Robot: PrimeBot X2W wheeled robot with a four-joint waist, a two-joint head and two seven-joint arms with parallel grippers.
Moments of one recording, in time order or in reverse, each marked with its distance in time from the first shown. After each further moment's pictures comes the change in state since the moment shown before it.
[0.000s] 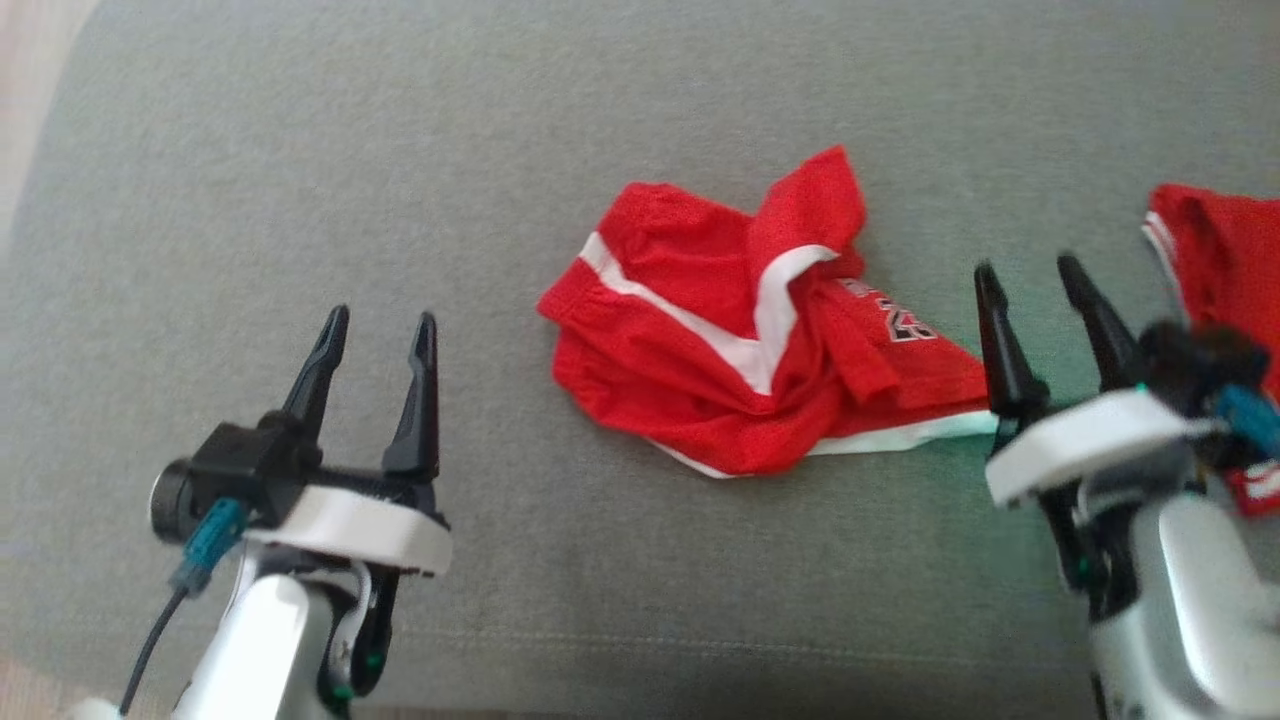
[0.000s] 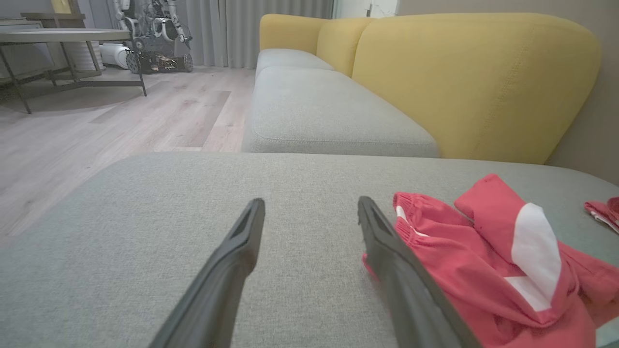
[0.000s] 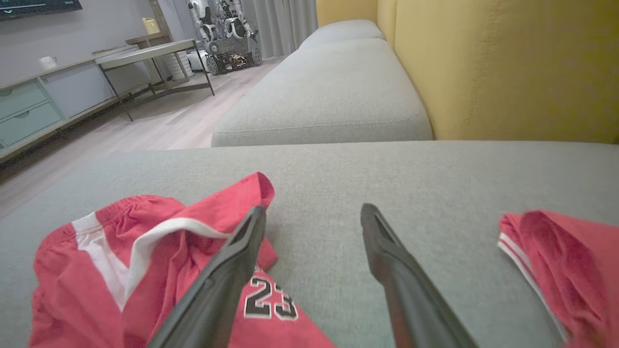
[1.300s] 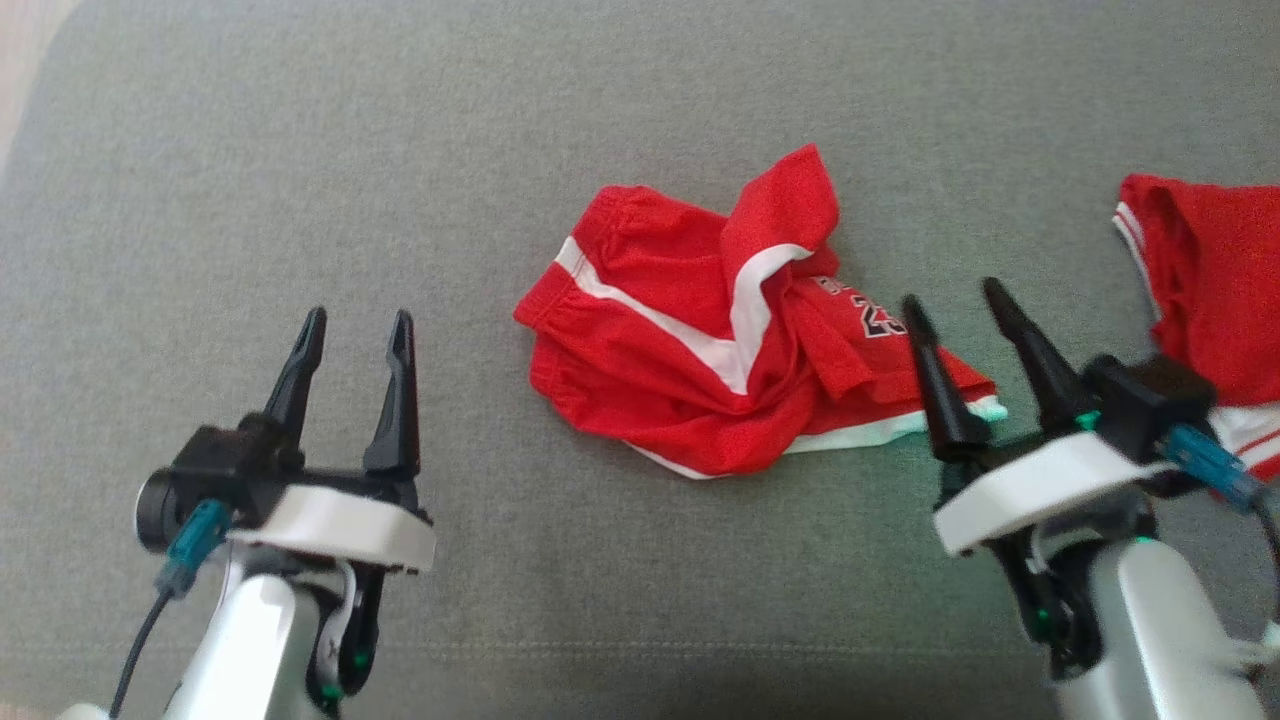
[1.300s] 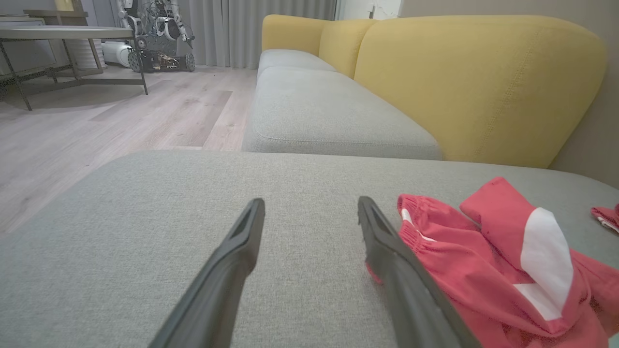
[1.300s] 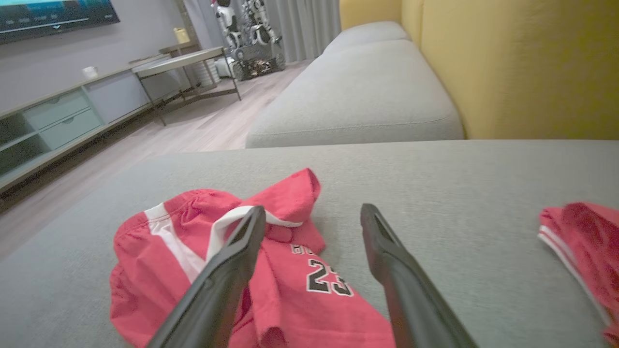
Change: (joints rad) left arm -0.016 -0.020 0.037 0.053 0.000 -0.016 -0.028; right arm 0.060 0.012 0.114 -0.111 0.030 0.000 0.030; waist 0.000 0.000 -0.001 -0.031
